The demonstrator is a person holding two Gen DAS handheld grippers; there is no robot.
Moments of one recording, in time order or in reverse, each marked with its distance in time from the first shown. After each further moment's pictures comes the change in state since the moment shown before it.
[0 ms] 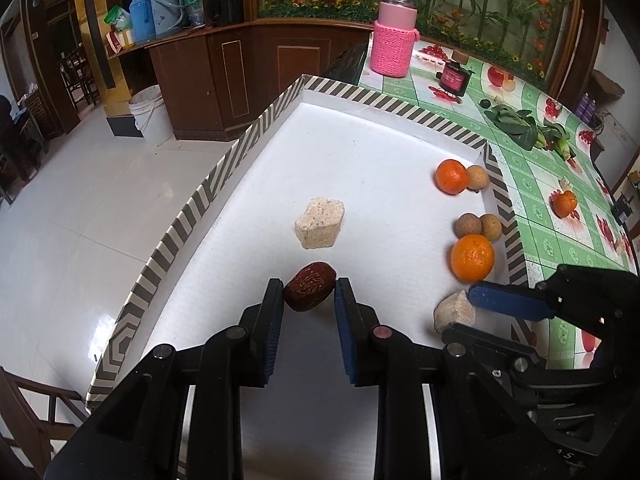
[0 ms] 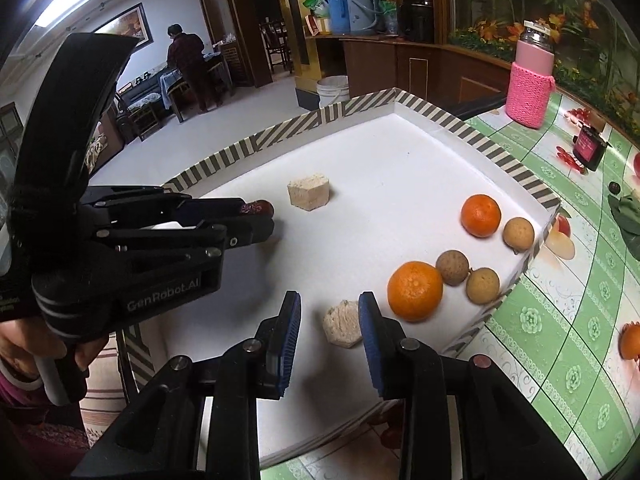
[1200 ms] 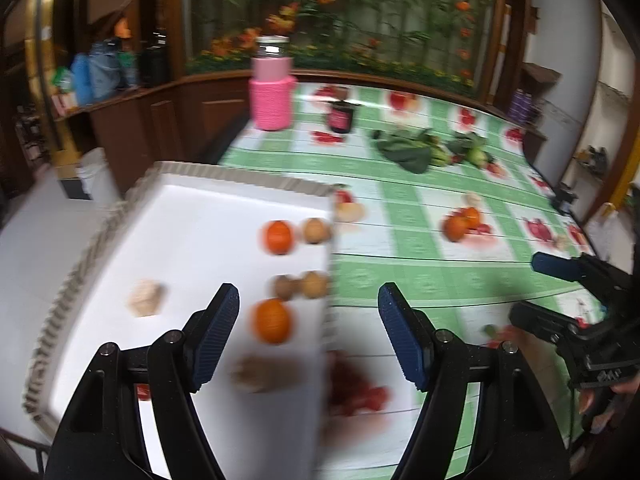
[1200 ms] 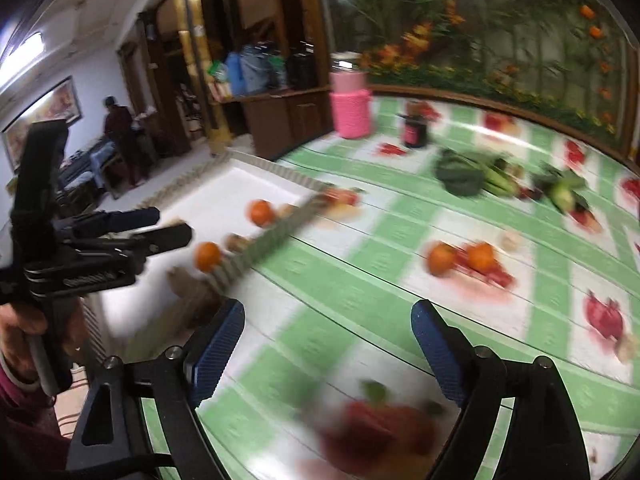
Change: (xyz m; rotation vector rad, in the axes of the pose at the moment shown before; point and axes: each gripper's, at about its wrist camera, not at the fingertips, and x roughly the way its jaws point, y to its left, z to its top) left arm -0.035 -0.134 0.019 0.152 -0.157 -0.181; right arm -0.147 -0.135 -0.094 0.275 -0.196 -0.245
